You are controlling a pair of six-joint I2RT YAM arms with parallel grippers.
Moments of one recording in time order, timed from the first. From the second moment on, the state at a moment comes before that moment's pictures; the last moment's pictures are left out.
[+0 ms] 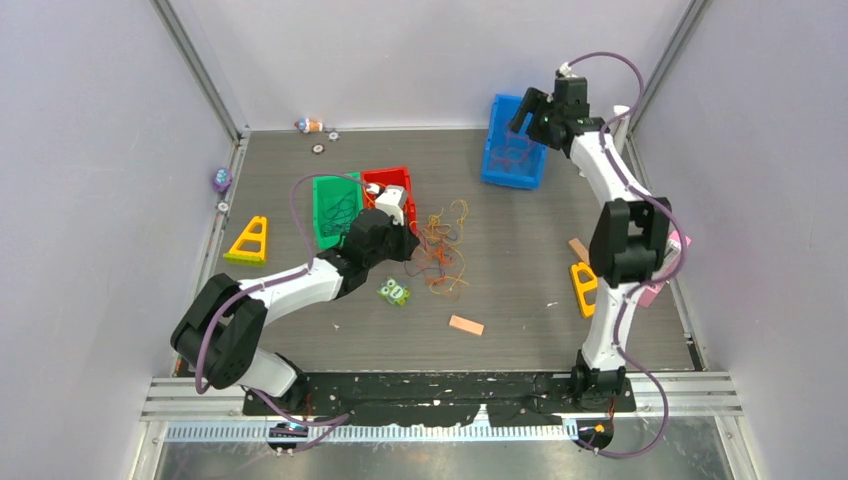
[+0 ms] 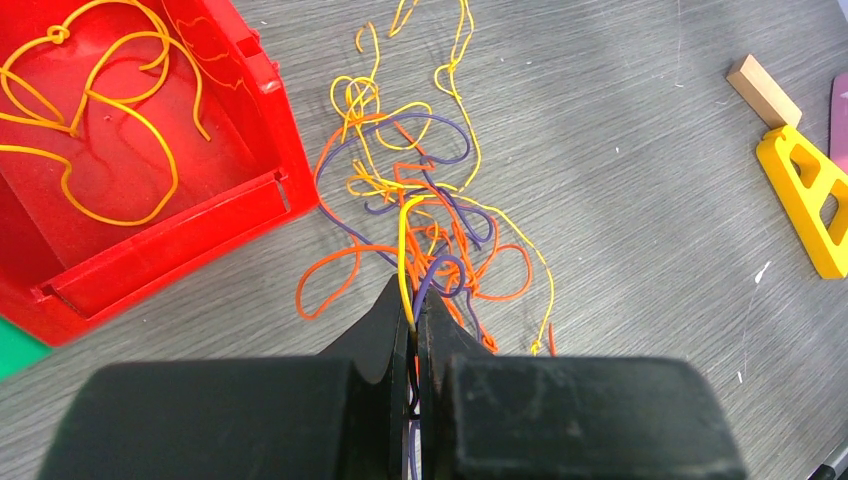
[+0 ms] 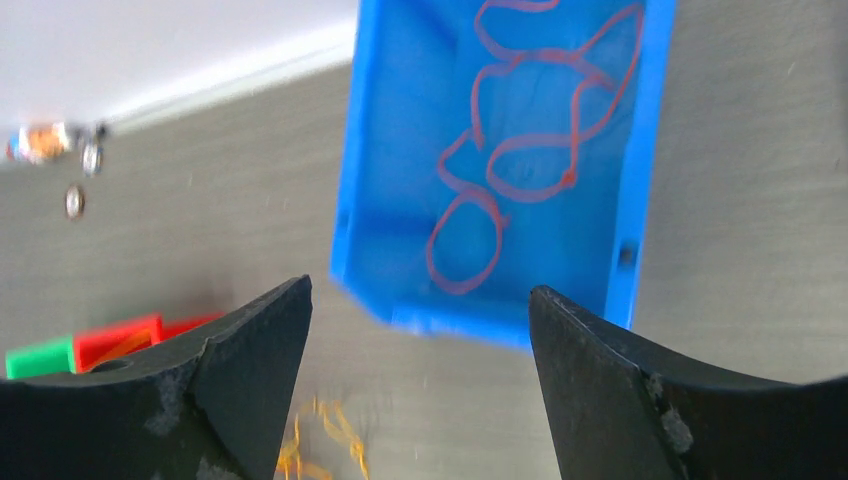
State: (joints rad) left arm -0.65 1.46 0.74 0.27 -0.02 -0.39; right arm 0.08 2.13 1.97 -0.42 -0.09 0.45
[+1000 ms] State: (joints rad) left arm -0.65 1.48 0.75 0.27 0.02 -0.37; right arm 0.43 1.99 1.33 -0.15 -0.08 0.33
